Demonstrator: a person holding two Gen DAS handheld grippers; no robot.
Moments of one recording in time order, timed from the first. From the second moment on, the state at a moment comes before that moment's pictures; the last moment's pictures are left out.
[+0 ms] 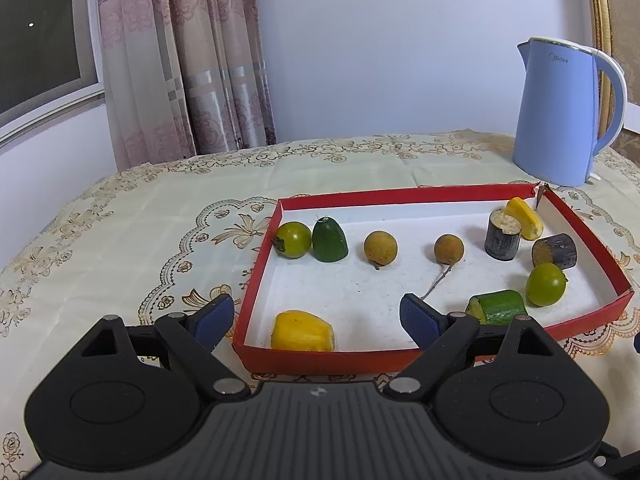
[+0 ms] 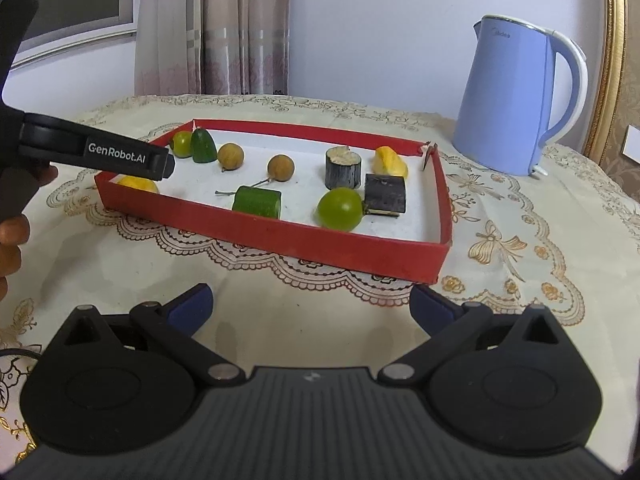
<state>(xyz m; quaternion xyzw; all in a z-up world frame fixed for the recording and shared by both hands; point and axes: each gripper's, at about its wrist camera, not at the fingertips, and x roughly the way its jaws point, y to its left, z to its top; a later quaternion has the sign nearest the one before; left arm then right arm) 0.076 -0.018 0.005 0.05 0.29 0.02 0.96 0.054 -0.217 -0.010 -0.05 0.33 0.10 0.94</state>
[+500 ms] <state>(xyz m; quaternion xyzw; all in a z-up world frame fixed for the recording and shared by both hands) 0.080 -0.020 0.004 0.04 0.29 0.01 0.96 0.066 -0.217 -0.017 -0.05 0.35 0.09 0.93</state>
